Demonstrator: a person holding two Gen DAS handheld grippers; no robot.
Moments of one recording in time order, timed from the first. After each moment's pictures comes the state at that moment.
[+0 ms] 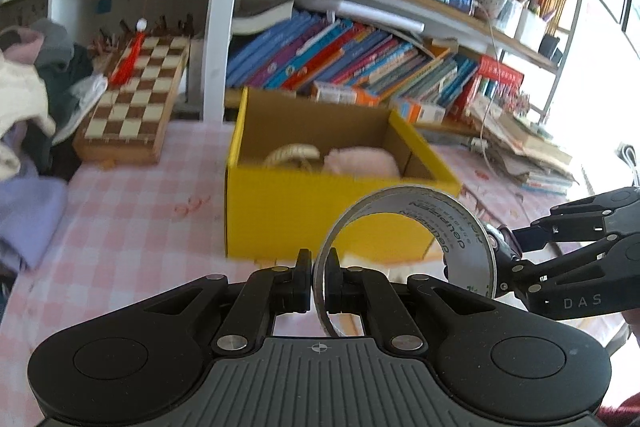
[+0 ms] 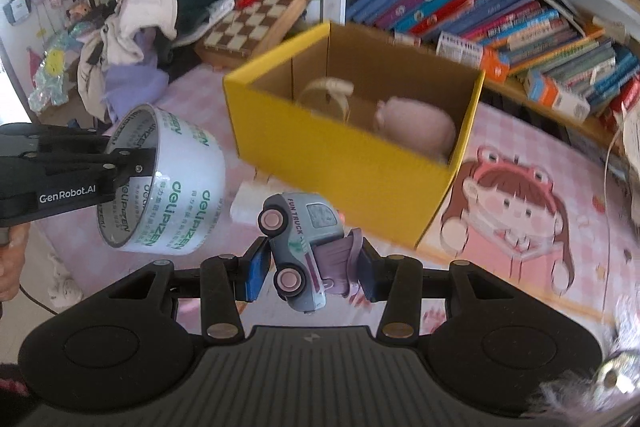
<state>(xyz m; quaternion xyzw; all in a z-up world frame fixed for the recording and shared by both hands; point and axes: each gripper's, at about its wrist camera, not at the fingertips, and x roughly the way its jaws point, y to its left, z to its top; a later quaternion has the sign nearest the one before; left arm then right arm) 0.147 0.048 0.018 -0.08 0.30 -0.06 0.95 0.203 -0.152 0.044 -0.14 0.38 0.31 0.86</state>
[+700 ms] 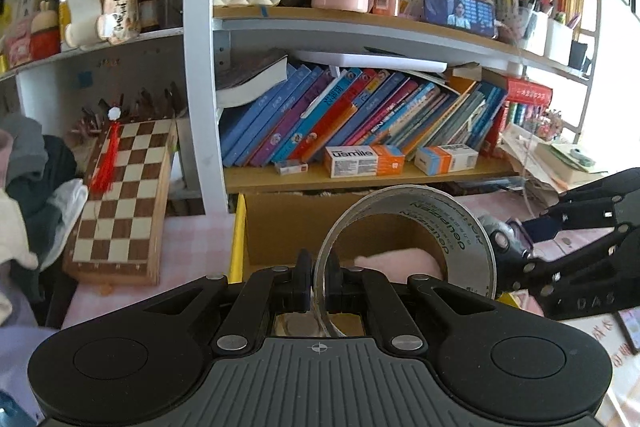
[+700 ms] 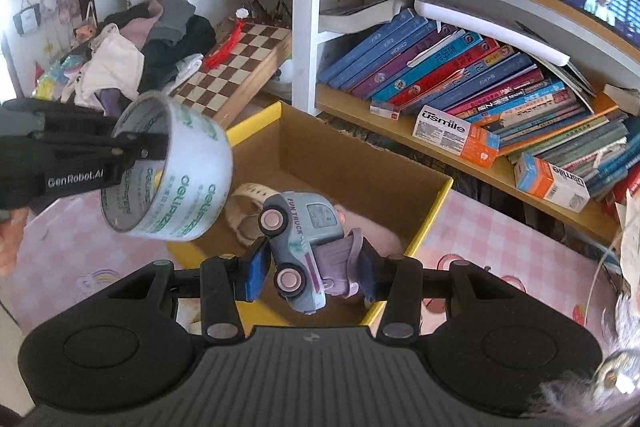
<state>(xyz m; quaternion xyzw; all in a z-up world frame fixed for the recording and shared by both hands) 0.273 0.032 0.055 -0.01 0.27 -0.03 0.96 0.333 -0.157 0.075 -0.15 0.33 0.34 0.87</state>
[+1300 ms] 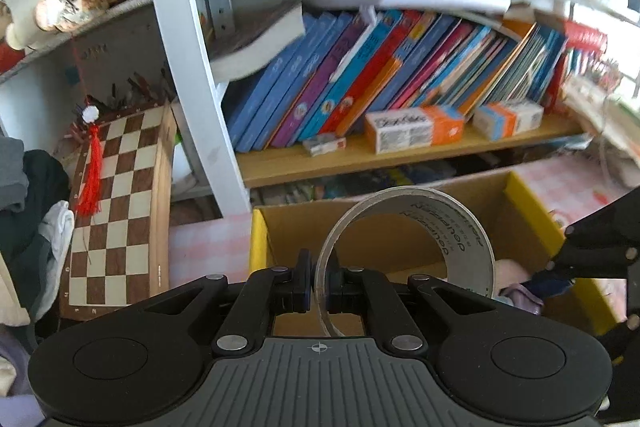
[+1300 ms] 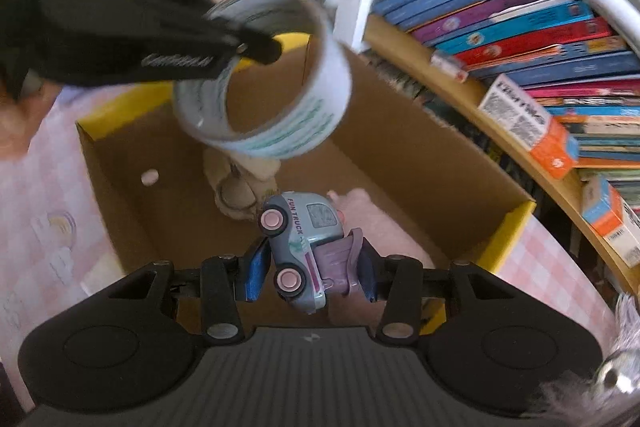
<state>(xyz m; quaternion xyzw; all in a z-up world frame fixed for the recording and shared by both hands) 0.383 0.035 0.018 0.06 0.35 0.01 0.94 0.417 -0.101 0.009 -0.26 0.40 0.40 0.78</state>
